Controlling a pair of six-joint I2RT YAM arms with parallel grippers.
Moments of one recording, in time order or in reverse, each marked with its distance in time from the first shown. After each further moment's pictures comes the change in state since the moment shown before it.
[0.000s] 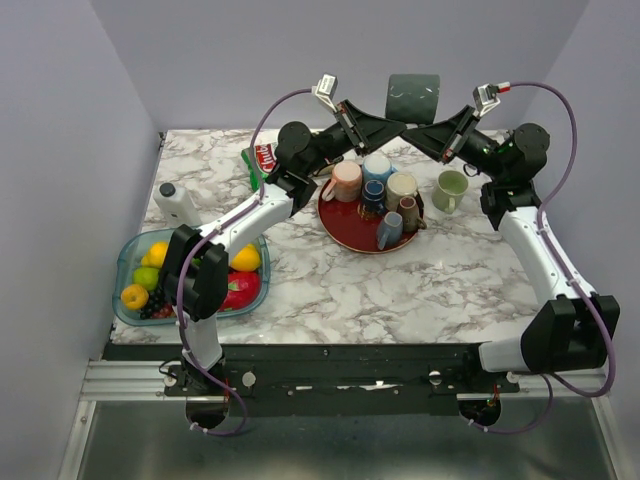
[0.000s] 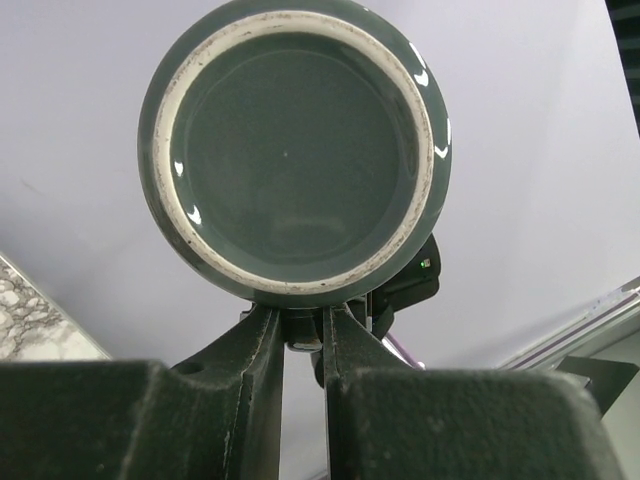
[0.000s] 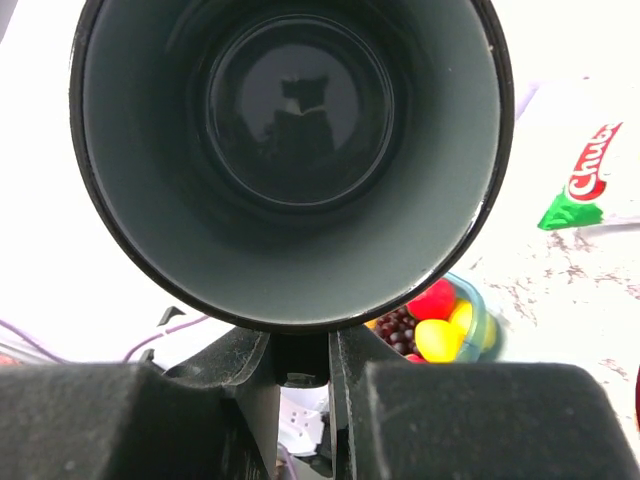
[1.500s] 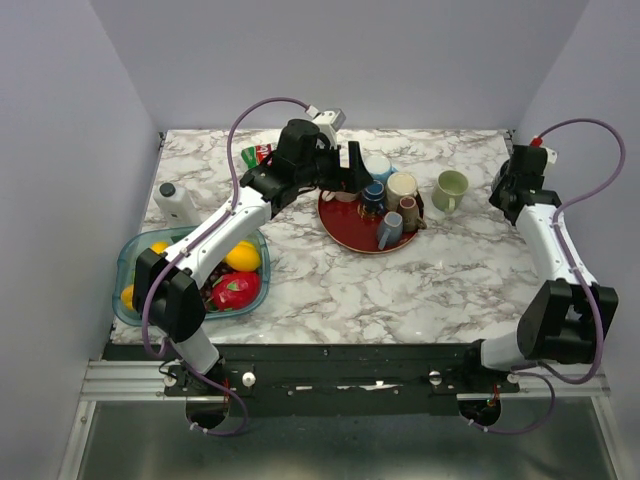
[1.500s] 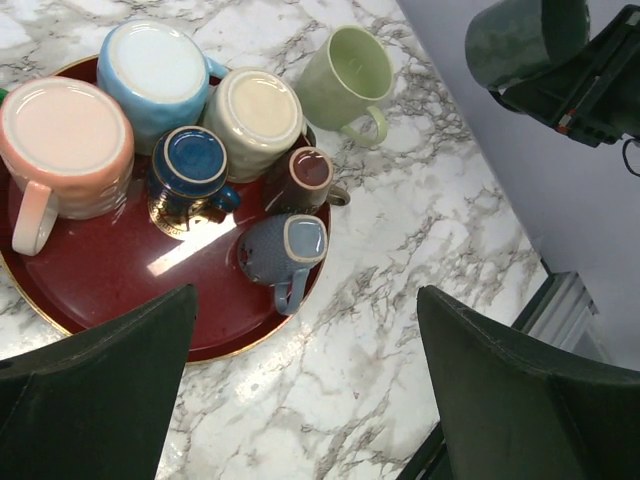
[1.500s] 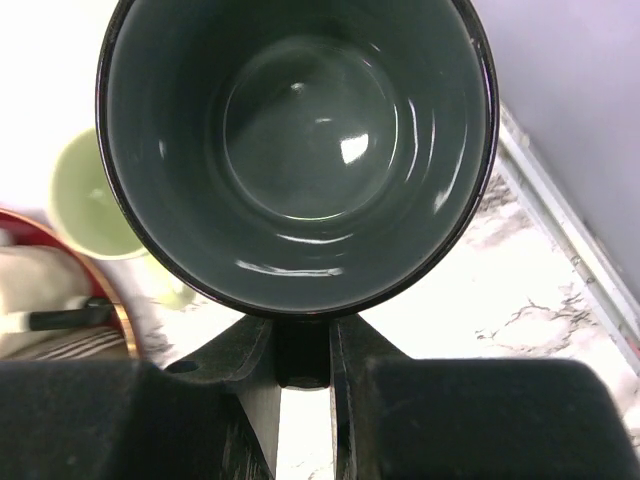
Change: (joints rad) left arm 0.009 -0.183 0.000 -1.048 -0.227 0.899; right arm -0.203 0.016 -0.010 -0.986 1.210 -0.913
